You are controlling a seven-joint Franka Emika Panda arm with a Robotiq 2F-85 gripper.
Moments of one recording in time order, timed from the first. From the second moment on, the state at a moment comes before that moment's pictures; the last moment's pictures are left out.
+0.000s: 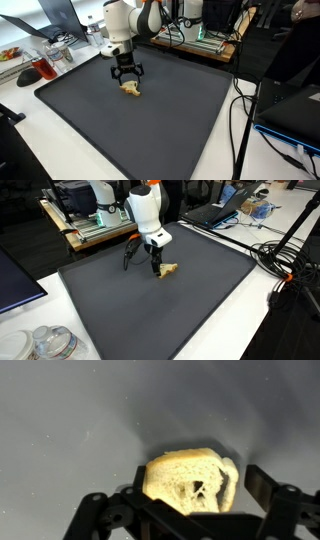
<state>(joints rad) -0.31 0.54 0.20 -2.21 0.10 2.91 -1.04</state>
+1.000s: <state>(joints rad) -0.06 0.55 -0.04 -2.17 -0.23 2.92 -0.76</state>
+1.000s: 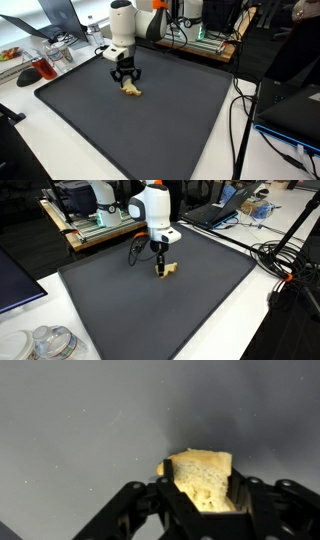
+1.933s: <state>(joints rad) -0.03 0.55 -0.06 -2.13 -0.34 2.81 -0.67</state>
